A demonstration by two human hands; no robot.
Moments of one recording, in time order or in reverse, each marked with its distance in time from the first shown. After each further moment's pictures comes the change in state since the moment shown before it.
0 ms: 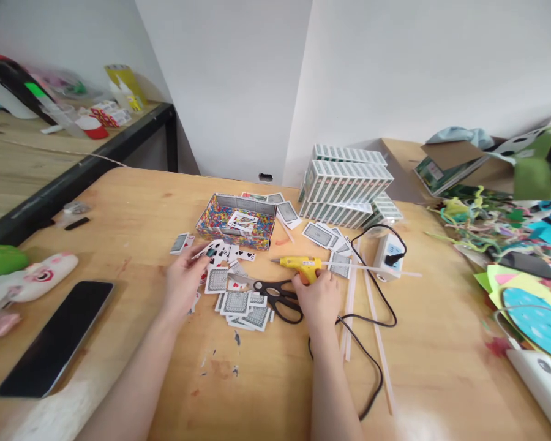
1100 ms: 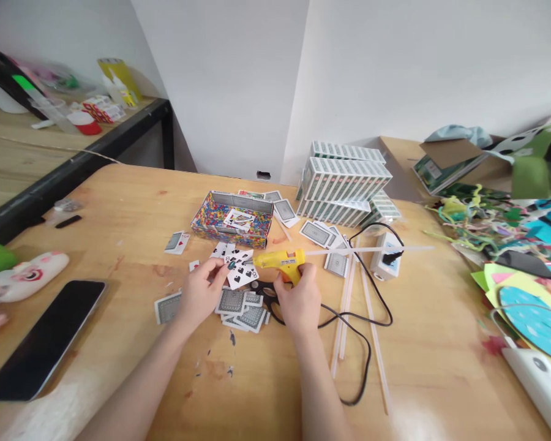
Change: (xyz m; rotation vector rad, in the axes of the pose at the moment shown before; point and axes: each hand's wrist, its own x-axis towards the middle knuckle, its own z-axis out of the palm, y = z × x) left_hand -0.033 0.005 0.022 0.627 -0.221 0.411; right_hand -0.023 -0.037 -0.023 0.421 -0.028 -0.026
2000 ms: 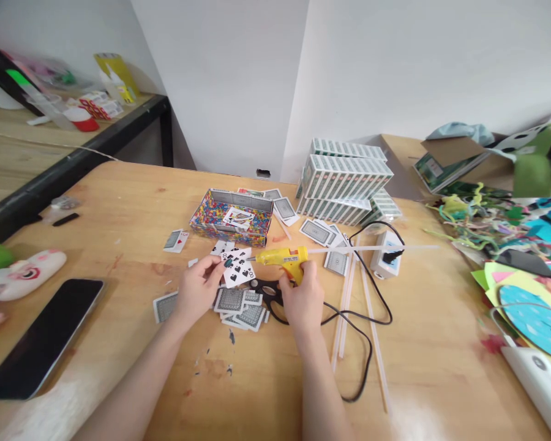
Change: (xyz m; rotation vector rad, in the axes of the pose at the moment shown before) left_hand 0.002 0.001 -0.003 -0.067 0.011 -0.072; right_hand 0.003 0.001 -0.007 -0.053 -0.009 -0.035
